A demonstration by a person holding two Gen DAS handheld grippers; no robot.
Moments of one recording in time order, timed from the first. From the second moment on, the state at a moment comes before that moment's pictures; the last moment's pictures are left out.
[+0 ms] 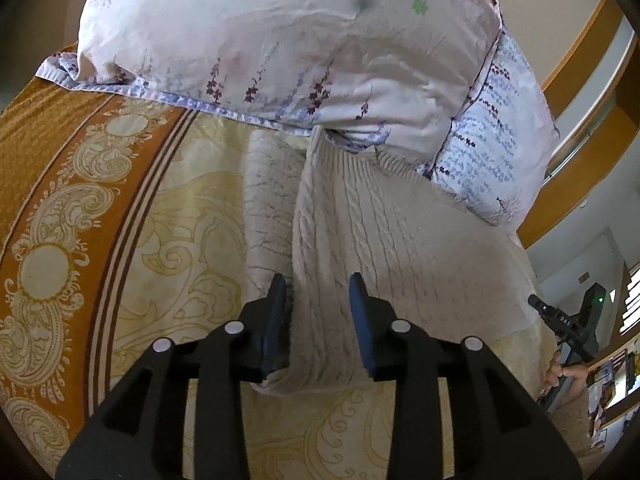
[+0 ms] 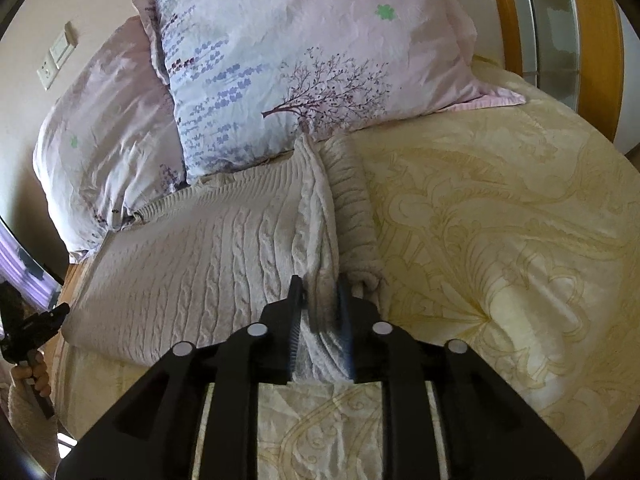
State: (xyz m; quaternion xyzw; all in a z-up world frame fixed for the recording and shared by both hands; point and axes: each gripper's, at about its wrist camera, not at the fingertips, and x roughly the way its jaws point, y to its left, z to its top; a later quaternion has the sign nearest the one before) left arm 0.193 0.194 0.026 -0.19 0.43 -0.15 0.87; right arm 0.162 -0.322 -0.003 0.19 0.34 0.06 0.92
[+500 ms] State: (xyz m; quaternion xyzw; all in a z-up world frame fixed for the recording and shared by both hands) left arm 0.184 0.203 0.014 -0.18 0.44 -0.14 0.87; right arm 0.162 -0.316 -0.019 0.15 0.36 0.02 0.92
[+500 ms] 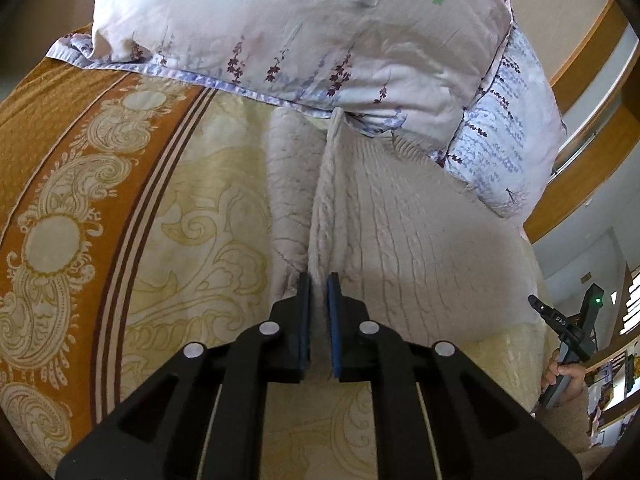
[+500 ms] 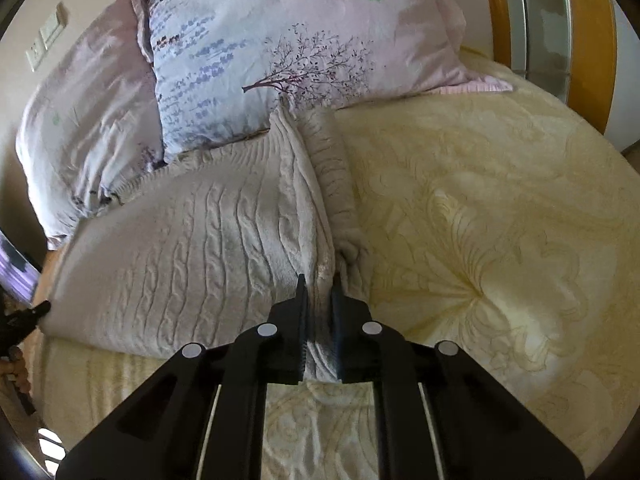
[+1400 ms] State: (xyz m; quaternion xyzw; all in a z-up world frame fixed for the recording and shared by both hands) left arm 0.226 0.146 0.025 -0.17 0.43 -0.17 0.87; right arm 0.212 -0.228 0.003 0.05 0.37 0.06 0.93
